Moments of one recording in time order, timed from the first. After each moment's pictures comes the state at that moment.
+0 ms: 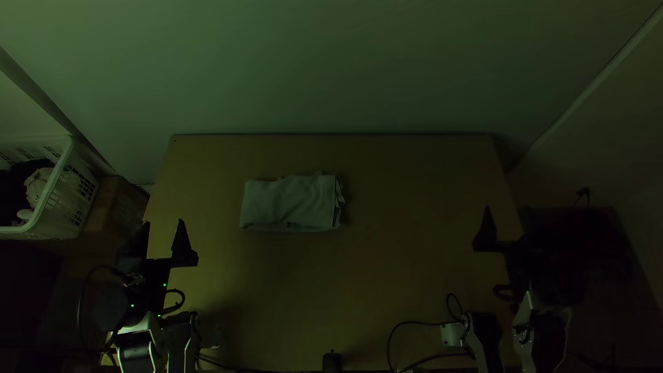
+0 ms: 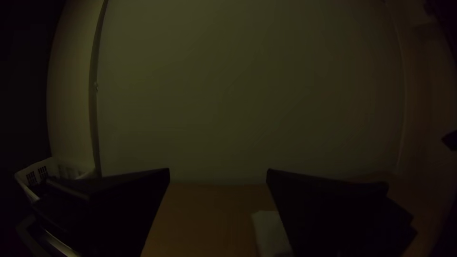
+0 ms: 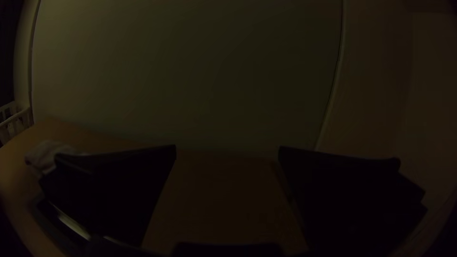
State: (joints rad) left arm 0.23 0.04 0.42 -0.27 0.12 0.00; right arm -0.09 0.31 0.59 -0.30 -0.05 -0.15
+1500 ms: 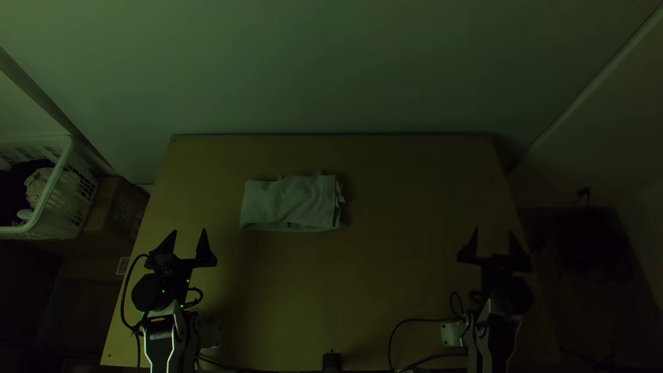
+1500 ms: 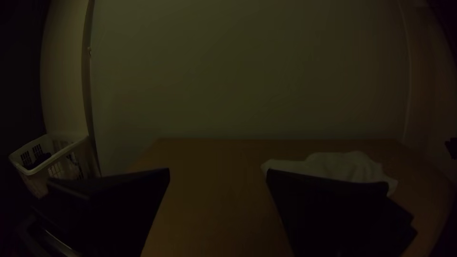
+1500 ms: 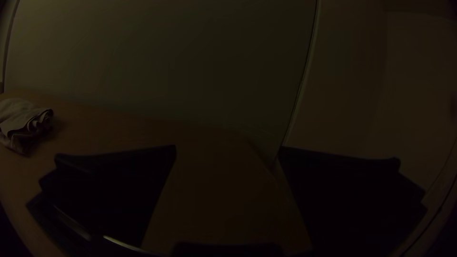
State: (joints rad) left arm 0.19 0.01 0.09 -0.13 0.09 0.03; right arm -0.21 0.01 0.03 -0.01 0.02 -0.22
